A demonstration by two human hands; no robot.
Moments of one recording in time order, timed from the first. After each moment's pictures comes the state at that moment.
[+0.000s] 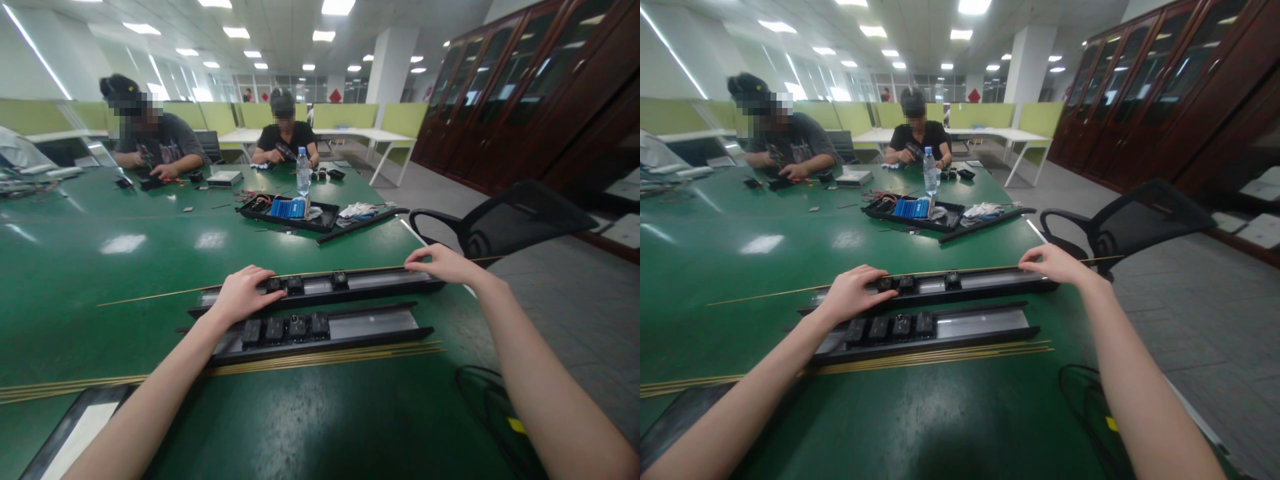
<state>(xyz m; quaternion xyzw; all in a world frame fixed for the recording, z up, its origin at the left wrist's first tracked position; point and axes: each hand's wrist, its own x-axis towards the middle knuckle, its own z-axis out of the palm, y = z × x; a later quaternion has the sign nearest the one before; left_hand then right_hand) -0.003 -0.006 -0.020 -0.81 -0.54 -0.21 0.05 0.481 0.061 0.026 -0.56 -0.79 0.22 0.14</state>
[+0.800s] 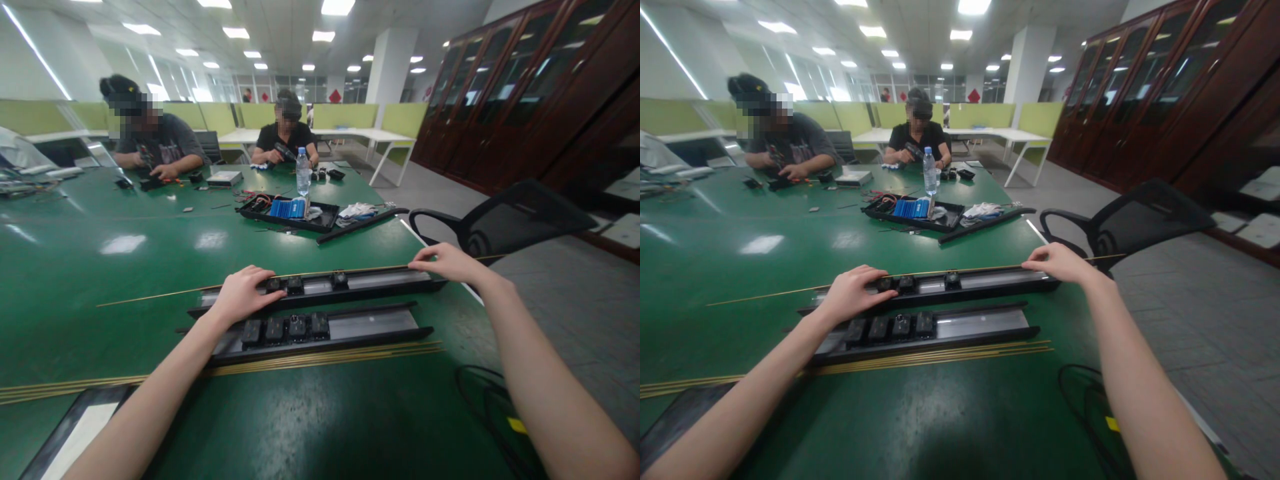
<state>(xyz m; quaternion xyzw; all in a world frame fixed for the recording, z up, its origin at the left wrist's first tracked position) -0.003 -0.006 -0.020 -0.81 -0.54 -0.21 0.05 0.495 0.063 0.025 -0.59 -0.77 0.19 0.13</state>
